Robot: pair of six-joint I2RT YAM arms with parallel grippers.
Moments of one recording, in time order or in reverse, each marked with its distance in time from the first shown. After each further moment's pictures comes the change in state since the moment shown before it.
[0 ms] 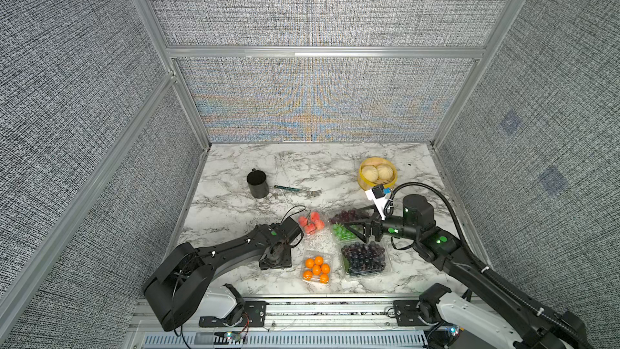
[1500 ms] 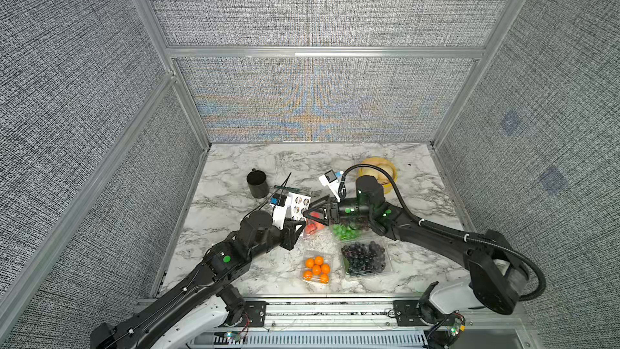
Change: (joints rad) left arm -0.005 -0.638 0.013 0.459 0.126 0.382; right arm 0.217 0.585 0.293 0.491 -0.209 0.338
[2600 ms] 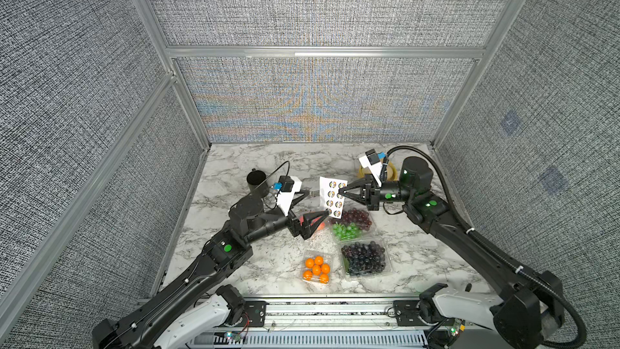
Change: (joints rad) left arm 0.060 0.148 0.174 0.339 0.349 0.229; right arm -0.315 -0.294 0.065 -0.301 -0.285 -0.267
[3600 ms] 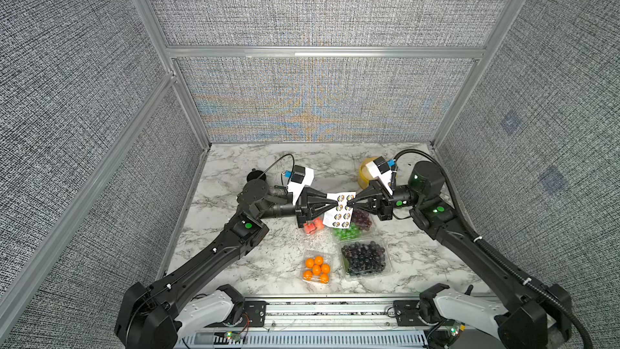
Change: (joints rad) left arm 0.079 0.198 0.006 0.446 0.486 -0.136; right arm -0.016 -0.054 -0.057 0.100 -0.192 0.005
